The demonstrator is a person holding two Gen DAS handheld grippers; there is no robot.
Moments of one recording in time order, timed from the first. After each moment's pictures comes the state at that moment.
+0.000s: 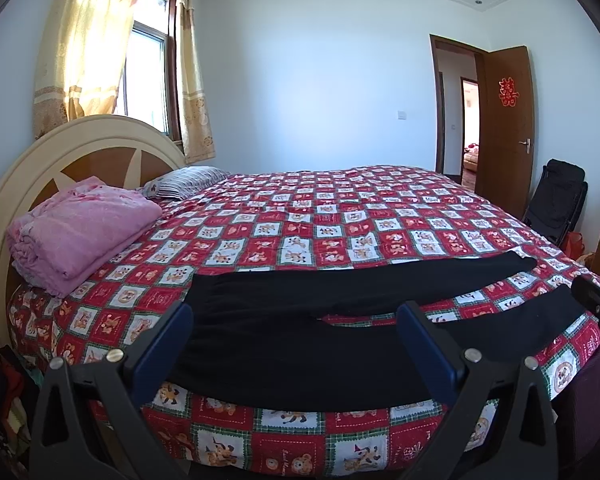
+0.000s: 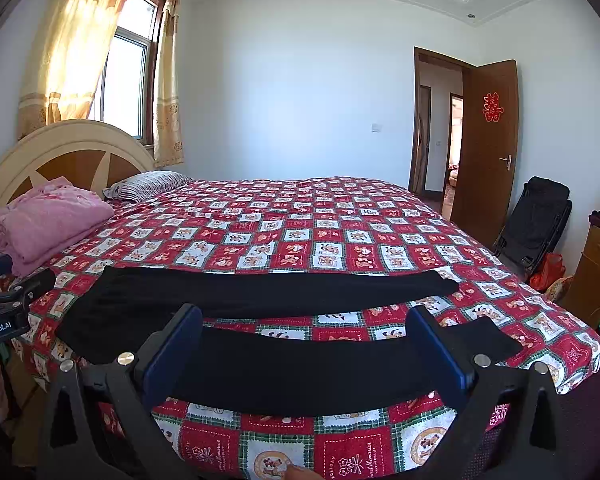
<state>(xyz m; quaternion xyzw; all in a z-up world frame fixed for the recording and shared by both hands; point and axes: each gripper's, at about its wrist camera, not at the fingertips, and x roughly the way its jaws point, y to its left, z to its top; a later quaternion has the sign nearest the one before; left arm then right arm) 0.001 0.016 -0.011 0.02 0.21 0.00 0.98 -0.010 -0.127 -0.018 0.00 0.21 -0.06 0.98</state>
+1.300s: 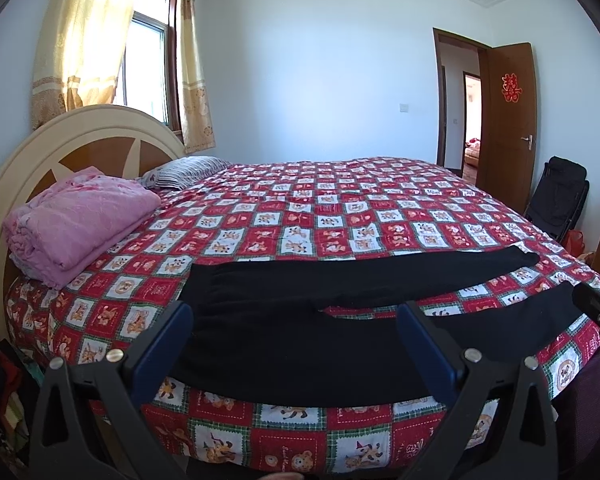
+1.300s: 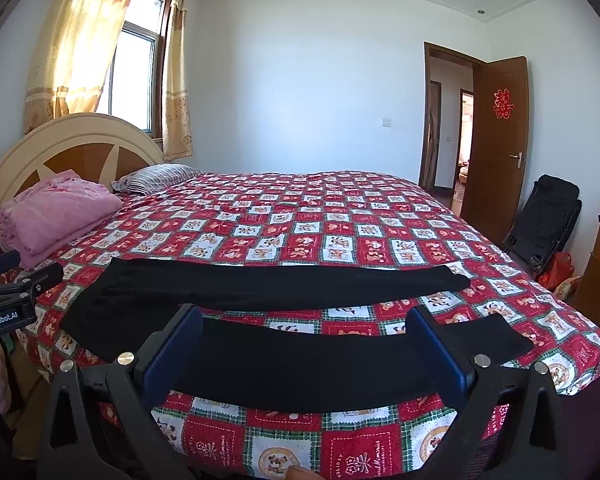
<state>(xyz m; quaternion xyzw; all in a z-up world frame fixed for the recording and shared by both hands) 0.010 0.020 -0.024 0.02 0.23 0.00 0.97 -0.006 -0.120 -0.023 0.00 0.22 -0.04 0.97</state>
